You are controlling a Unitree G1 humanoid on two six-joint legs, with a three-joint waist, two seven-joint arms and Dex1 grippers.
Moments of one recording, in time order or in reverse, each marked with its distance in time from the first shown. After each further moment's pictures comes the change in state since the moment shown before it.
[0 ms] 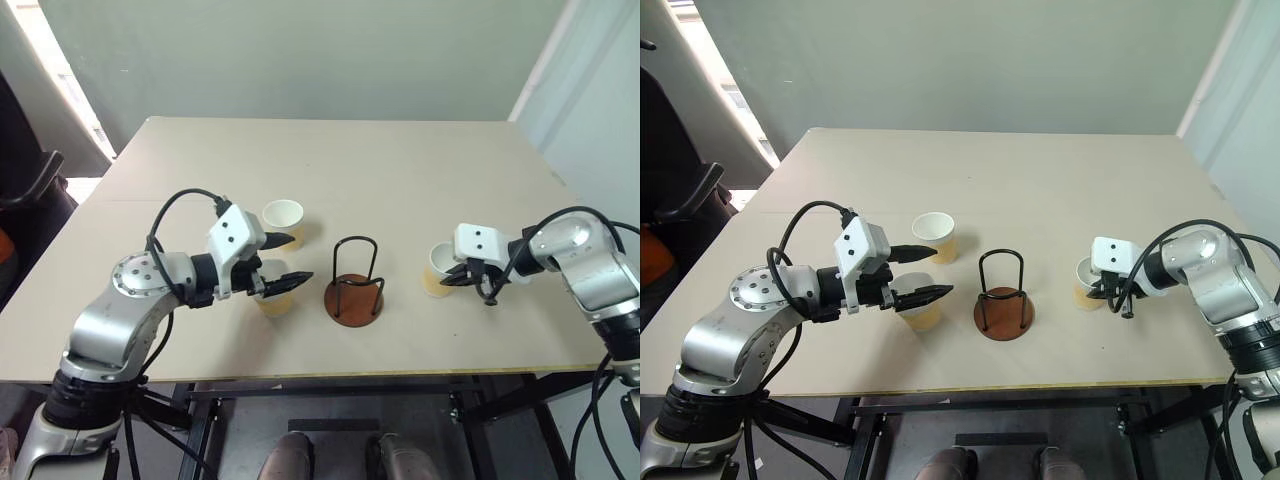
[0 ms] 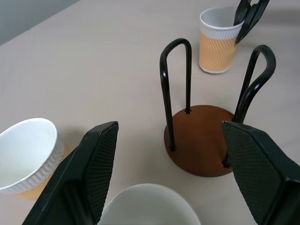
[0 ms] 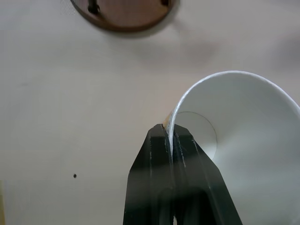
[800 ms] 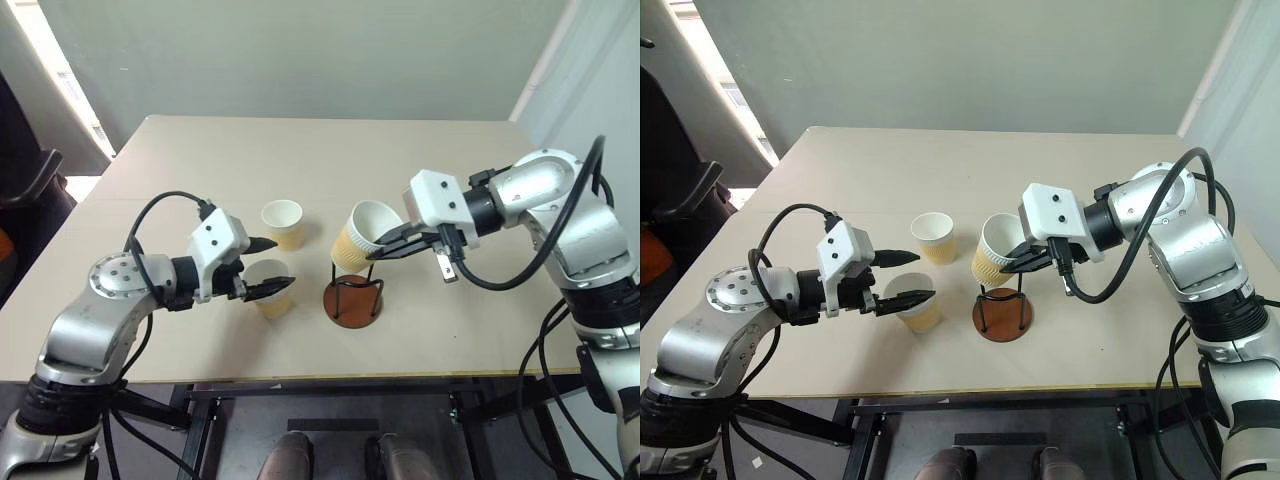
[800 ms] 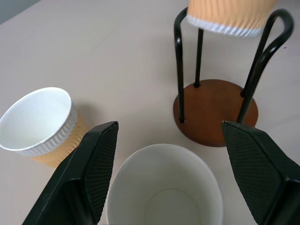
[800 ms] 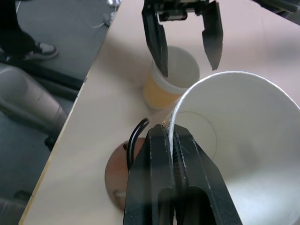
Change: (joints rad) left arm 0.048 0.069 0.047 0.001 0.004 -0.006 -0.041; right arm -0.244 0.193 0.027 -0.222 0.216 0.065 0.034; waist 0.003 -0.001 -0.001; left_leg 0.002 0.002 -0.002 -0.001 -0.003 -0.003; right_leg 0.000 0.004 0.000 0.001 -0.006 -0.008
